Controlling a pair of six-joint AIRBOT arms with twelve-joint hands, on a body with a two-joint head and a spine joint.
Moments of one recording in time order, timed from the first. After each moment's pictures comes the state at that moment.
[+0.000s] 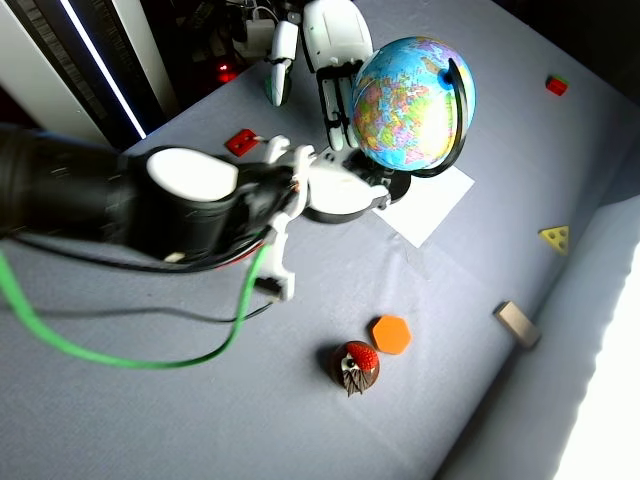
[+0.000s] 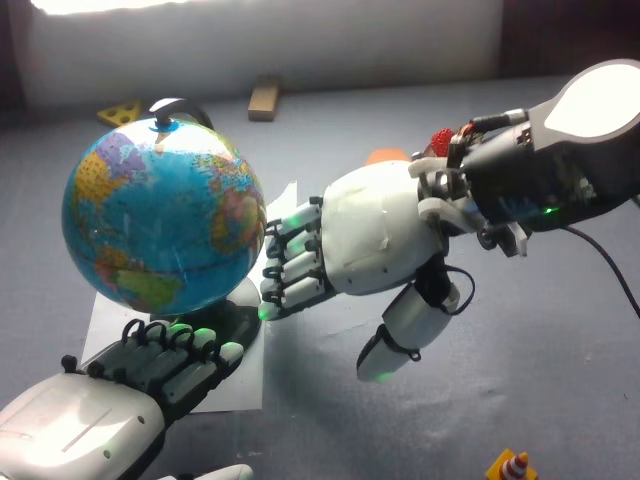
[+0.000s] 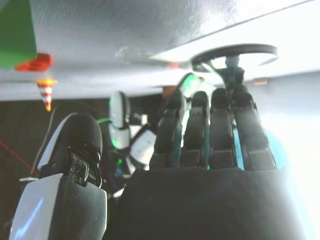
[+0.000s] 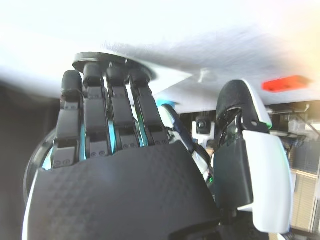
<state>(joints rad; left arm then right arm) 1.28 -0.90 0.60 -0.56 -1.04 1.32 -0.24 -1.47 1.50 -1.95 0.57 0.29</state>
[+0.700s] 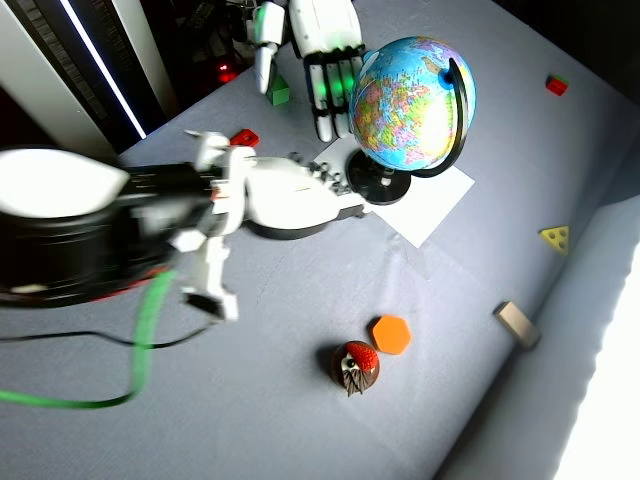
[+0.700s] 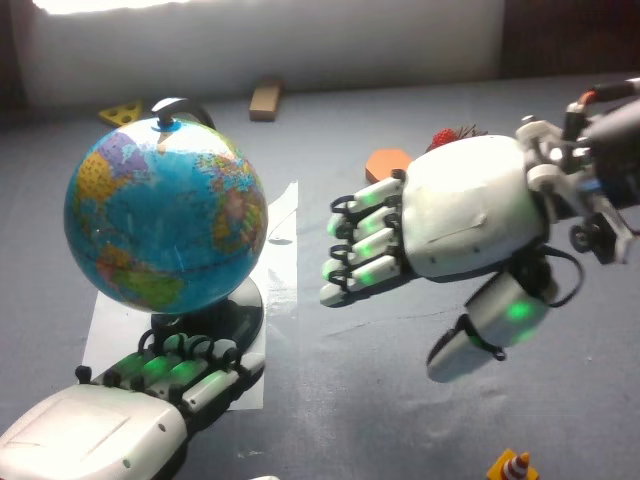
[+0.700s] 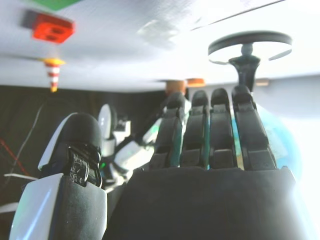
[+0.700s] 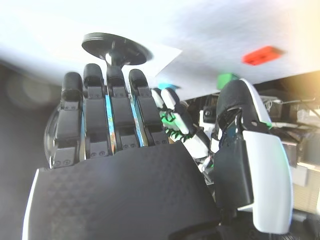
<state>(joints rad) 1.20 -0.82 0.47 -0.66 -0.96 1.38 -0.21 -1.19 1.27 -1.96 0.58 0.45</state>
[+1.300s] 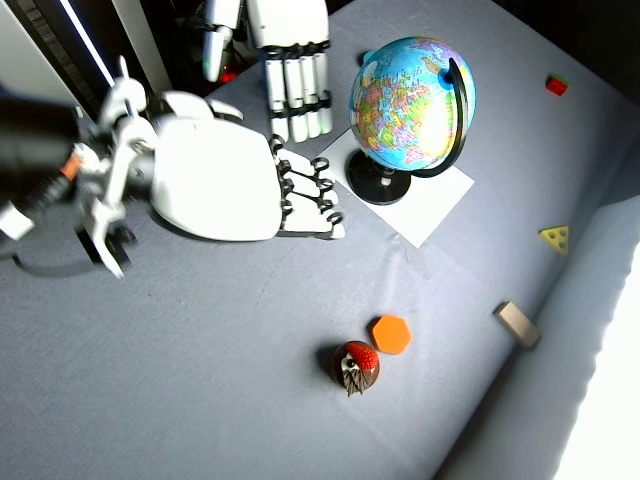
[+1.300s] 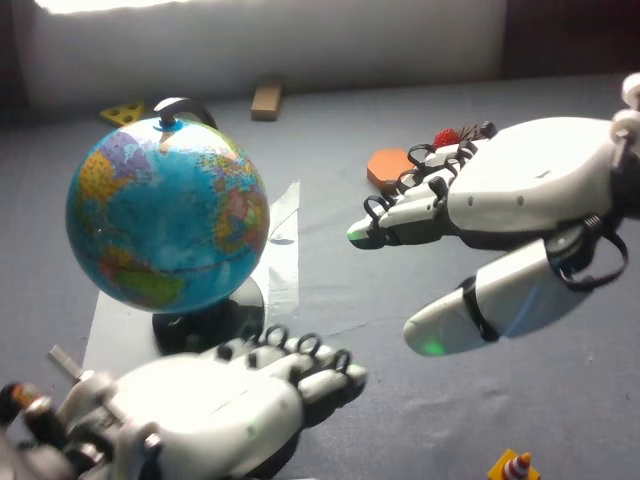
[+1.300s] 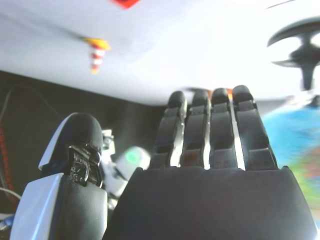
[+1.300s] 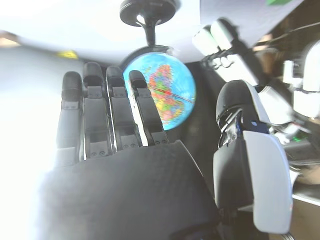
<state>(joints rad) 0.65 -0.77 0.34 -1.53 -0.58 2.24 -0.14 -0.93 0.87 -2.57 0.22 1.54</state>
